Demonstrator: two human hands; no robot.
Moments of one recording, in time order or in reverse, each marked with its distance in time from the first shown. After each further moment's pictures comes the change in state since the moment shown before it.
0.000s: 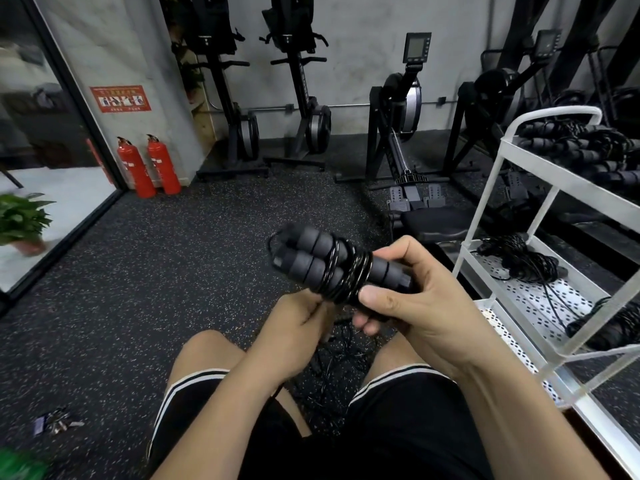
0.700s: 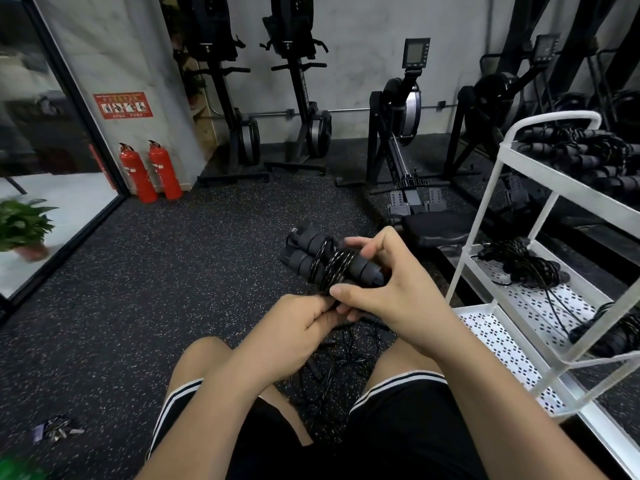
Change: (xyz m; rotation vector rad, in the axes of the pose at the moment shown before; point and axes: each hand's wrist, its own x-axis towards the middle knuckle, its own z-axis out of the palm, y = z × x) left_hand 0.015 0.013 -0.020 0.044 -0.218 -0.113; right_hand 0.036 0.015 -0.003 -0.388 0.064 -0.016
